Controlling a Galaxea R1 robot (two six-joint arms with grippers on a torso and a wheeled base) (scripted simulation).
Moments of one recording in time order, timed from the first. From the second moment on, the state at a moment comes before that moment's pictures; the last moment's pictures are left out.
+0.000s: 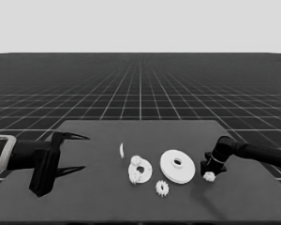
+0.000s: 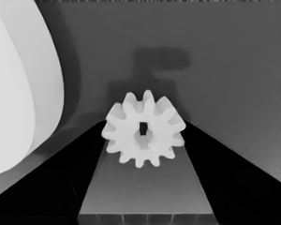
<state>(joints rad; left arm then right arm) -0.34 1.75 -0.42 0.31 0.68 0.35 -0.22 2.20 -1.43 -0.30 -1.28 0.81</state>
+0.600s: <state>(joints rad) -0.34 1.75 -0.42 0.31 0.68 0.35 0.00 2.13 -1.29 -0.15 -1.44 0.84</state>
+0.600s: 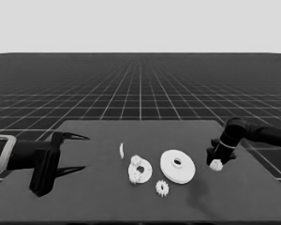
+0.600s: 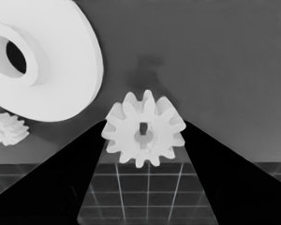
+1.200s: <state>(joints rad) -0.34 1.75 -0.42 0.31 0.68 0.35 -0.10 2.93 -1.61 -0.28 -1.50 1.33</state>
